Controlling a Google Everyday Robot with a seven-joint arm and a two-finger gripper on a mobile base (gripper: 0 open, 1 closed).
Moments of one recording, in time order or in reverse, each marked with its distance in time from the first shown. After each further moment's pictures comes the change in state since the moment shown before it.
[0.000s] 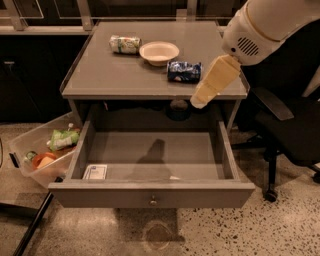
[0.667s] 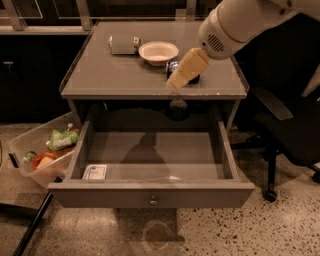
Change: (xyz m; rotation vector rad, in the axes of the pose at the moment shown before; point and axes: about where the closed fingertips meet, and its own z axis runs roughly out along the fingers) arm -0.042 -0.028 0.040 0.054 -0.107 0.090
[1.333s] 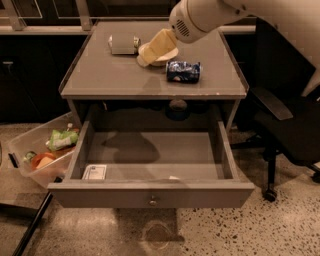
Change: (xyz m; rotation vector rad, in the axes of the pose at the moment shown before) arm -0.083 -0.034 0.049 0.051 -0.211 0.028
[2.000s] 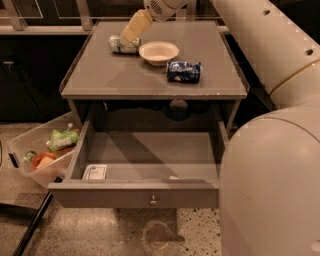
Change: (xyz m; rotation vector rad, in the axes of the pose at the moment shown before) arm -0.079 -0.039 0.098 -0.081 -0.055 -0.131
